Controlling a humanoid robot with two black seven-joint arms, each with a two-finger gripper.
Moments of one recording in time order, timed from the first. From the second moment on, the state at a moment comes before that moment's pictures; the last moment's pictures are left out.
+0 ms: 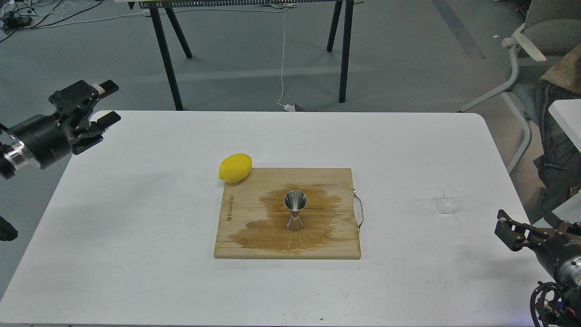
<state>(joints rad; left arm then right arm) -0.68 0.76 -0.60 -0.92 0.80 -0.49 -0.49 -0.44 -0.65 1.42 1.57 0.94 -0.09 0.16</state>
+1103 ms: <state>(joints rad) -0.65 0.76 -0.60 -0.92 0.80 -0.49 -0.49 -0.02 -0.47 1.16 1.37 0.72 -0.49 0.17</state>
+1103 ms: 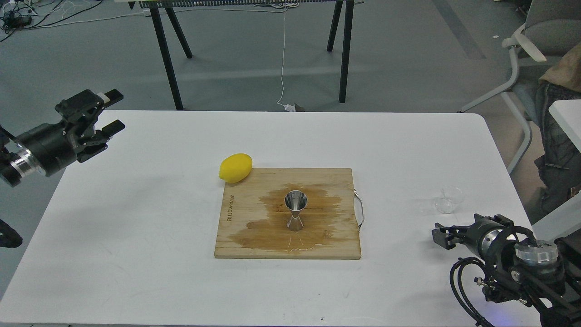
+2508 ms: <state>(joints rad) -0.63 0.76 -0.60 -0.91 0.78 -0.49 -0.49 0.17 -0.40 1.16 1.16 0.64 -0.46 0.12</state>
